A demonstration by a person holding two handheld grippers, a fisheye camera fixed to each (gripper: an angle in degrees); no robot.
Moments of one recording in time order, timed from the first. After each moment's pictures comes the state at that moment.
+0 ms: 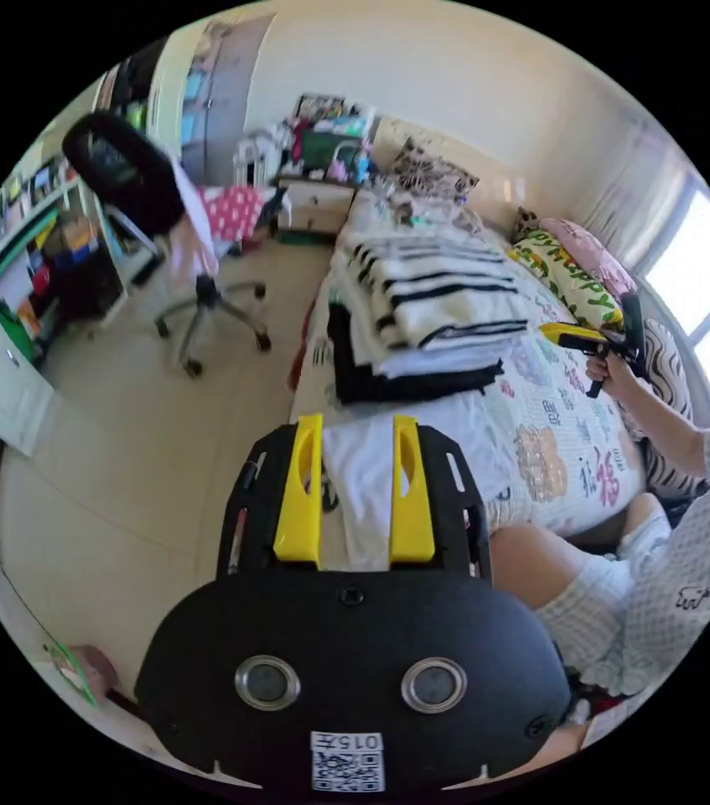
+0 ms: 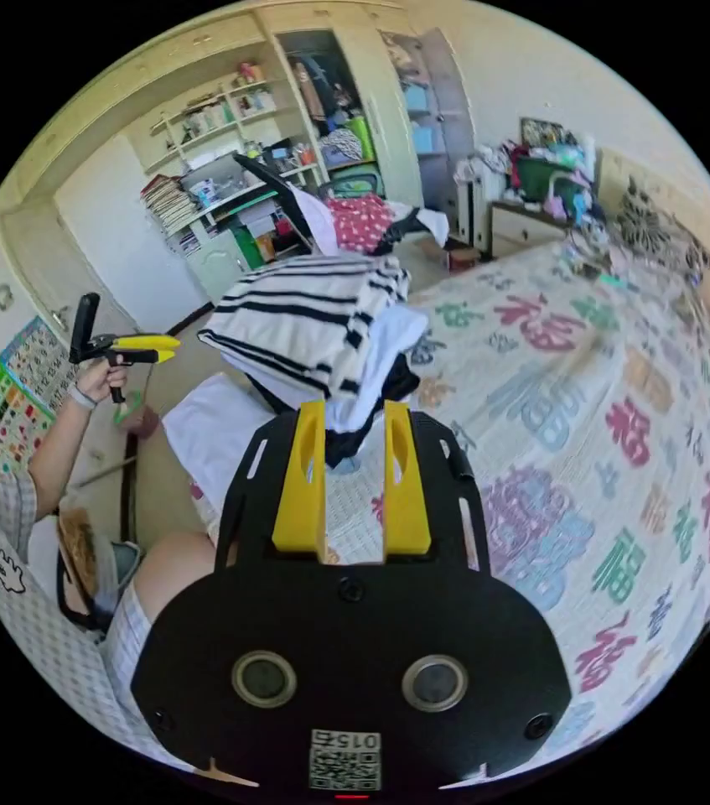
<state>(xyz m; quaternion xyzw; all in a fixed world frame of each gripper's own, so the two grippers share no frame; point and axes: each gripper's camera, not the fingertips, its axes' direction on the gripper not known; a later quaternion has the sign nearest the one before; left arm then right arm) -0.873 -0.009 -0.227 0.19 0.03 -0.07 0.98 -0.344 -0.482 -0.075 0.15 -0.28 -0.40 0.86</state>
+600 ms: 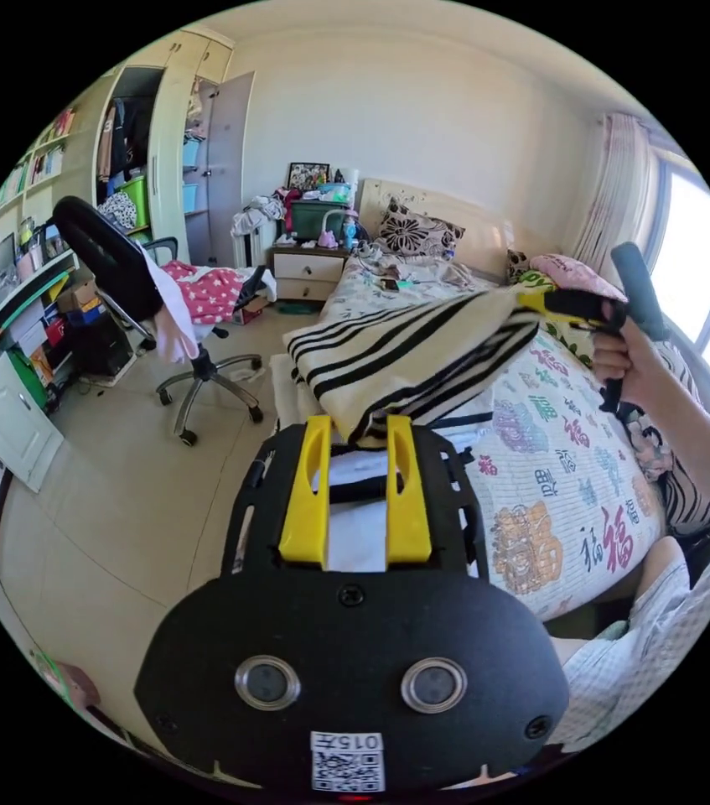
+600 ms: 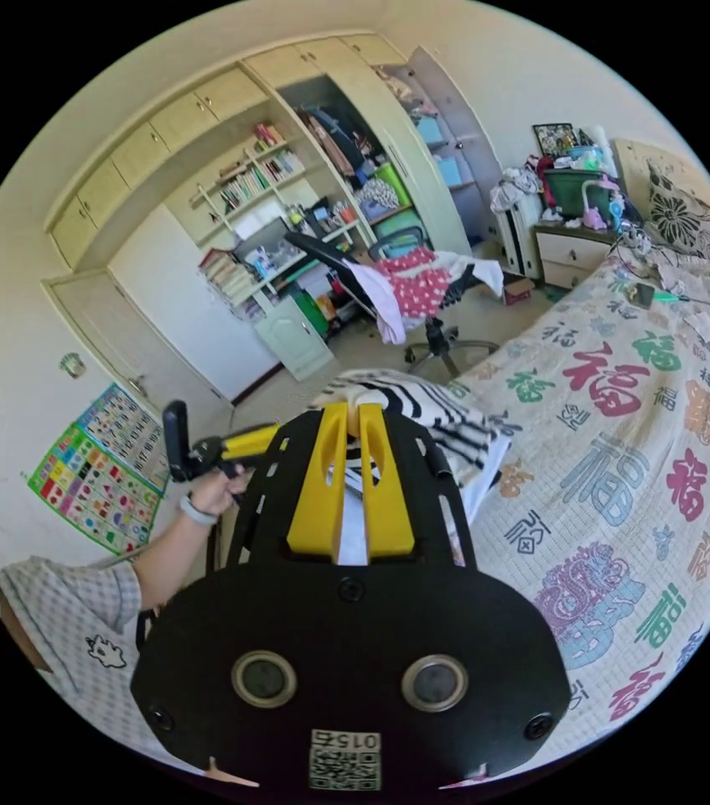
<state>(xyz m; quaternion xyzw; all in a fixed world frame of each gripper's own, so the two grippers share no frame) -0.754 0.002 -0.304 0.24 0.02 -0.09 0.97 -0.346 -0.475 -0.260 0.14 -0.44 -0.34 0.82</state>
